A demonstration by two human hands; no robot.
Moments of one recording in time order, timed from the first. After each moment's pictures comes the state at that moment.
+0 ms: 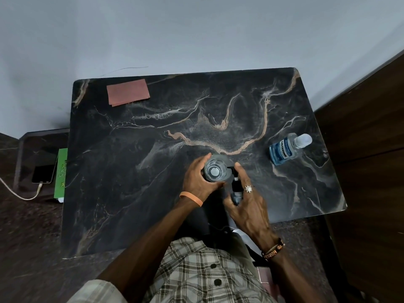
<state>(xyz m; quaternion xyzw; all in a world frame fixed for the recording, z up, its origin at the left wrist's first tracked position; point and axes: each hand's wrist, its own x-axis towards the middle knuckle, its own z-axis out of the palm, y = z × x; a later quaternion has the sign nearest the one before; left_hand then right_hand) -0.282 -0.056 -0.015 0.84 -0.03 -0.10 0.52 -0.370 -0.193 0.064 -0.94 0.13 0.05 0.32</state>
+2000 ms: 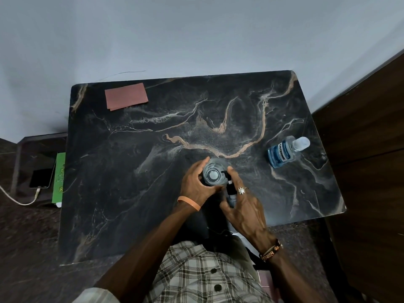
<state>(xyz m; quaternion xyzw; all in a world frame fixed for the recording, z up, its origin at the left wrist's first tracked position) -0.281 -0.054 -0.019 0.83 -0.04 -0.11 0.54 -0.366 -0.192 0.056 -0.94 0.10 0.07 0.31</state>
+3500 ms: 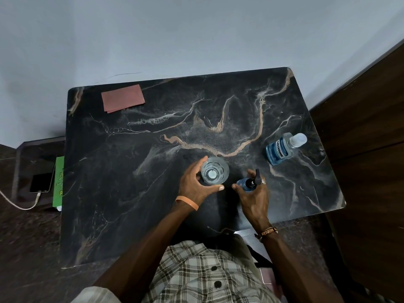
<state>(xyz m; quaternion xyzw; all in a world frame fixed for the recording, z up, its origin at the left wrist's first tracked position) -0.281 -0.050 -0.016 0.82 -0.04 -0.13 0.55 -0.353 -0.229 -0.008 -0.85 0.31 -0.06 0.43</state>
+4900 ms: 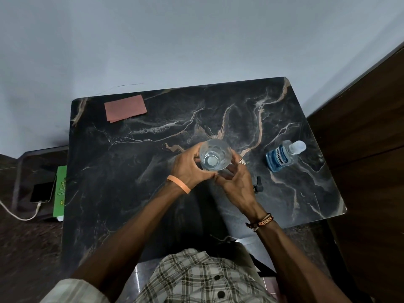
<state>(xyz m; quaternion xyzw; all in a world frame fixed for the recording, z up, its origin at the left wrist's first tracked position) -0.215 -0.037 0.048 0.83 -0.13 -0.11 0.53 -0.293 -0.181 0.073 -0.77 0.18 0.03 0.61</state>
